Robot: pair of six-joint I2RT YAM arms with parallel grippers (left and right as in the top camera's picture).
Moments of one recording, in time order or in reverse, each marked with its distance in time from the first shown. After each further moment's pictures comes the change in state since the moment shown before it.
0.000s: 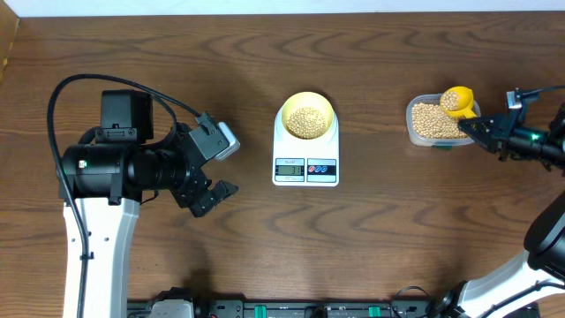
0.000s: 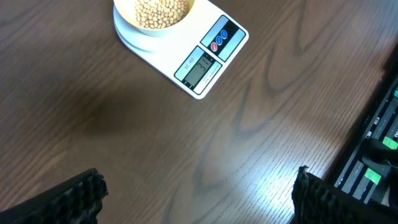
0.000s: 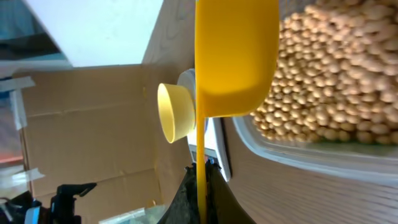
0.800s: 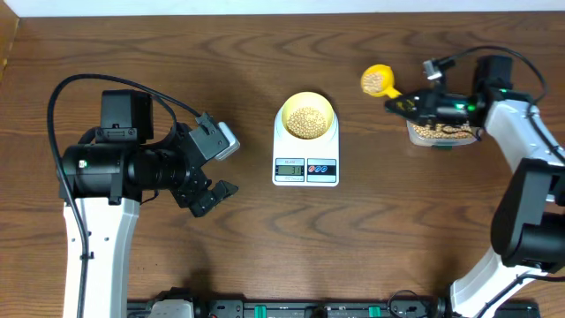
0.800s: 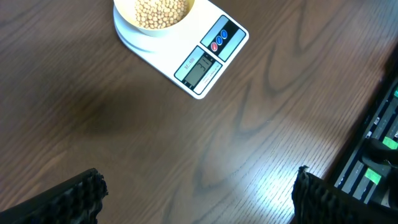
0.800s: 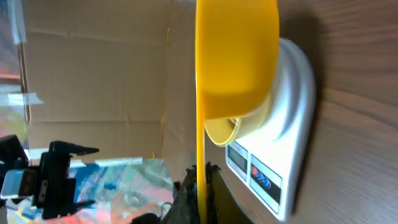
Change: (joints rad) left arm 0.000 0.000 0.000 0.000 0.000 0.000; right arm 0.424 0.001 -0.009 0.423 -0.084 0.309
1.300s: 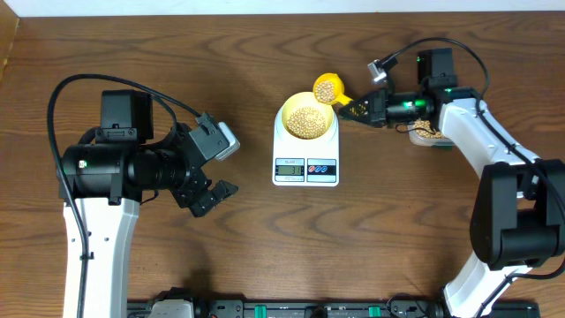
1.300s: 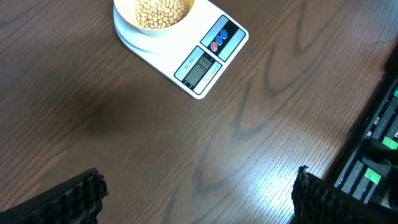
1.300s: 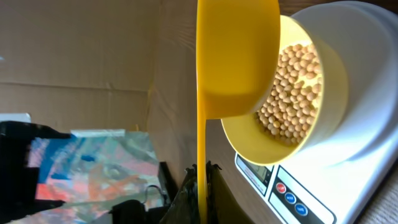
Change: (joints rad) left arm 0.000 0.000 0.000 0.000 0.000 0.000; right arm 0.230 0.000 0.000 0.125 0.100 0.079
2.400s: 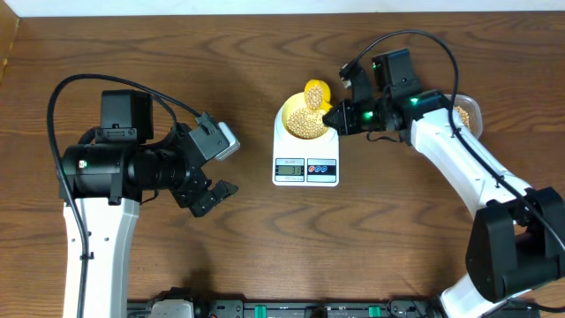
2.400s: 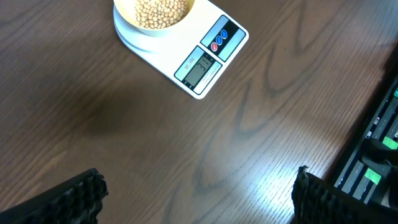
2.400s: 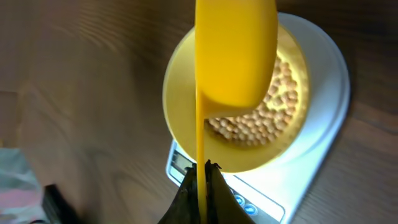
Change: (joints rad) left arm 0.000 0.000 0.000 0.000 0.000 0.000; right arm 0.224 -0.135 0.013 -0.098 0.592 -0.047
